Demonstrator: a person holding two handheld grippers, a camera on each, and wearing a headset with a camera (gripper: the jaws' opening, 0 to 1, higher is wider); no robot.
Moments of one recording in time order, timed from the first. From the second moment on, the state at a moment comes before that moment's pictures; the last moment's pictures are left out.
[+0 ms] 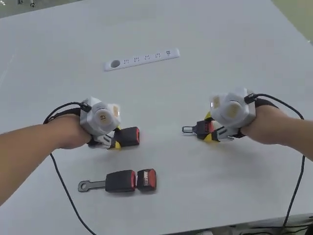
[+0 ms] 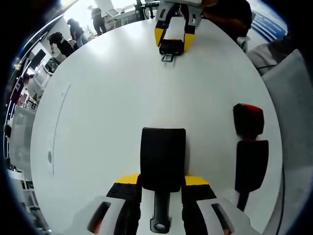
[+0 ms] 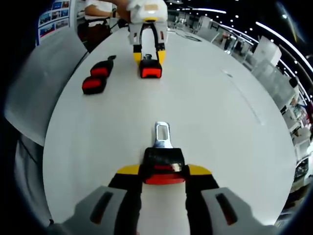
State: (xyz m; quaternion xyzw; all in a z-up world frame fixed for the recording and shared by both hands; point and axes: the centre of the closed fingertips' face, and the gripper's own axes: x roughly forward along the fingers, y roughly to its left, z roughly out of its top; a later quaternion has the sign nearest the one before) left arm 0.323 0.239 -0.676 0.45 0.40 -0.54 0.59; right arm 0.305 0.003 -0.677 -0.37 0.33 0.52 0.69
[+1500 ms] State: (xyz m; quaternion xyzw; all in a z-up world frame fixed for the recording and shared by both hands) left arm 0.176 0.317 -0.620 0.23 0.38 -0.40 0.80; right arm 0.174 -0.018 -0.614 -0.16 0.30 0.40 0.85
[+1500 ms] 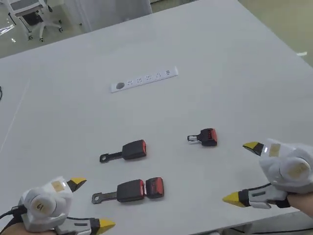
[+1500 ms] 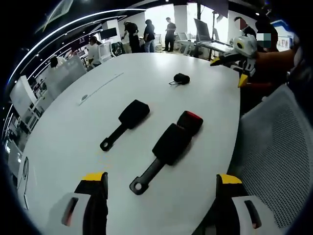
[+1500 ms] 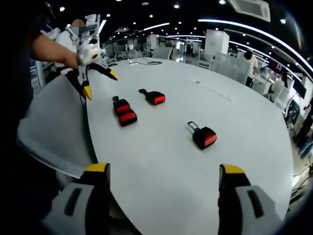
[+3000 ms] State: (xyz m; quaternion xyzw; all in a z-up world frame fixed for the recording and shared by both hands) left arm 0.165 0.359 -0.617 0.21 0.38 -0.34 0.84; right arm 0.168 -0.006 -0.590 -0.11 0.27 0.36 0.88
